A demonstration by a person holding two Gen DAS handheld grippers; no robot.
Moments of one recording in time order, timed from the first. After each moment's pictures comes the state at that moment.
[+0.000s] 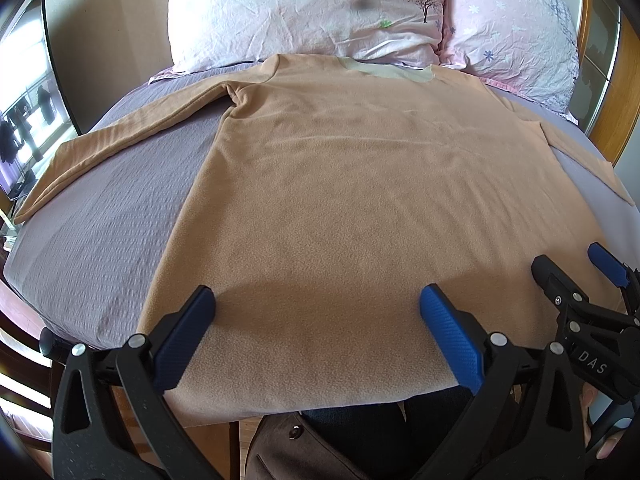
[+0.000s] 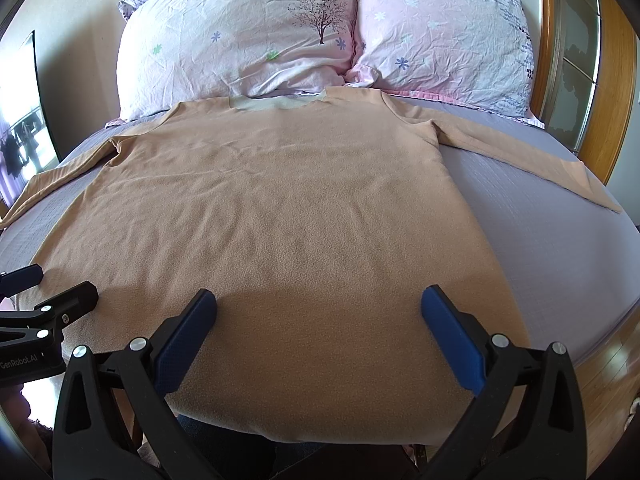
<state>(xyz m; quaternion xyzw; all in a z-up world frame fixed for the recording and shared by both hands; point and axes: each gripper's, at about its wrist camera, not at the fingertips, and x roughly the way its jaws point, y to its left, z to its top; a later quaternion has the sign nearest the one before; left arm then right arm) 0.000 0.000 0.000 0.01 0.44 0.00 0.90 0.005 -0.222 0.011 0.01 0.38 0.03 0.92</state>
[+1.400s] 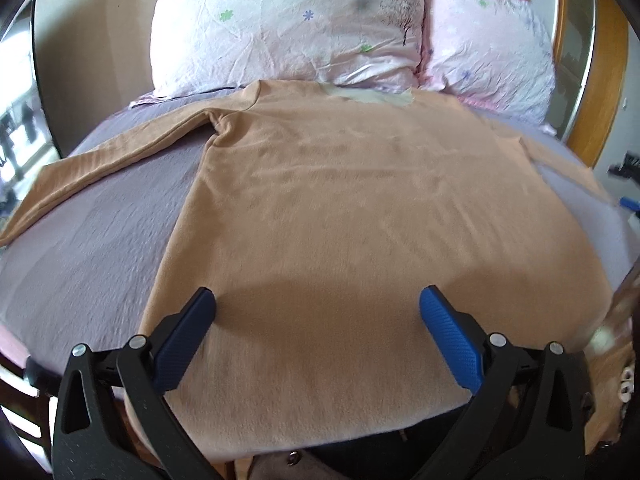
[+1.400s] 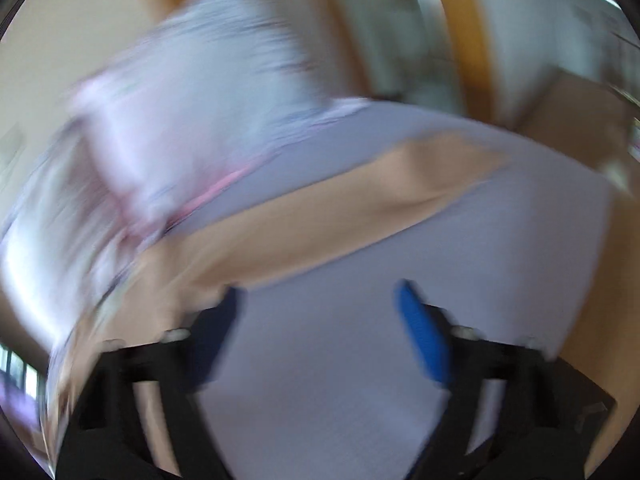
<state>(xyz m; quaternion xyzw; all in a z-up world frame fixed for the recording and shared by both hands) 0.014 0.014 0.007 -0.01 0.39 -0.07 0.92 0.087 -0.539 0.063 0.30 0.34 -0.24 0.86</state>
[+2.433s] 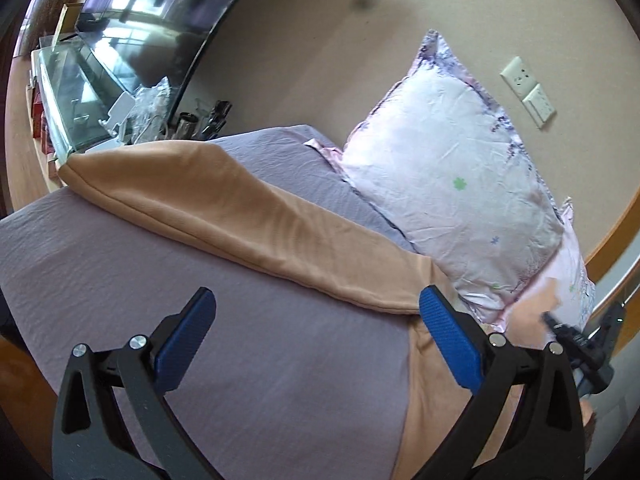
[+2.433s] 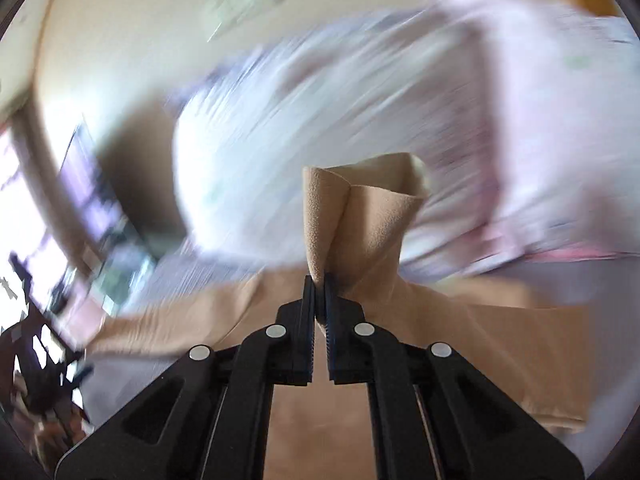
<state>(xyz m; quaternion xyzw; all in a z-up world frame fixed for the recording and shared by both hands) 0.059 0.274 0.036 -0.35 0.25 0.07 0.90 0.284 -0.107 0.089 0.01 0.40 0.29 0.87</state>
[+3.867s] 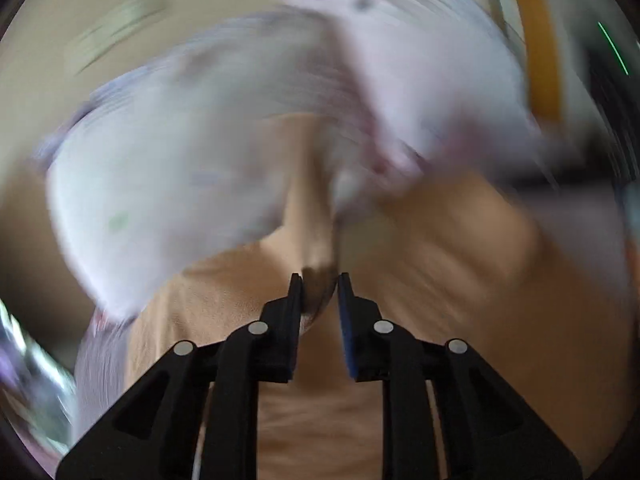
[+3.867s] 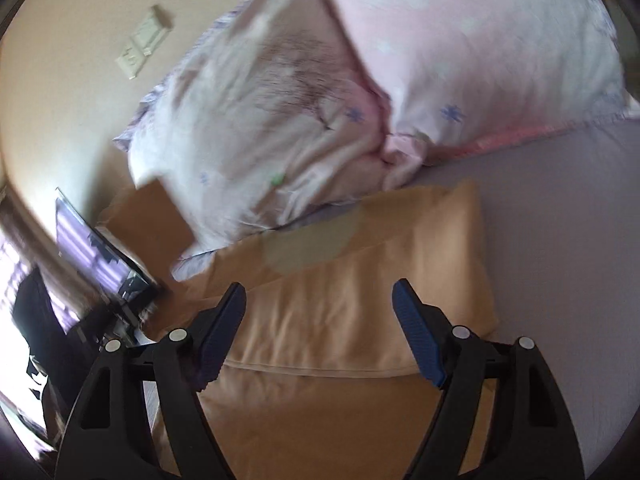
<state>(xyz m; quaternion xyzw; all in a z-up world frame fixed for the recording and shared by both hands) 0.172 -0.119 0.049 0.28 0.27 -0.15 0.91 0.260 -0.312 0.057 0.24 0.39 0.18 0.87</state>
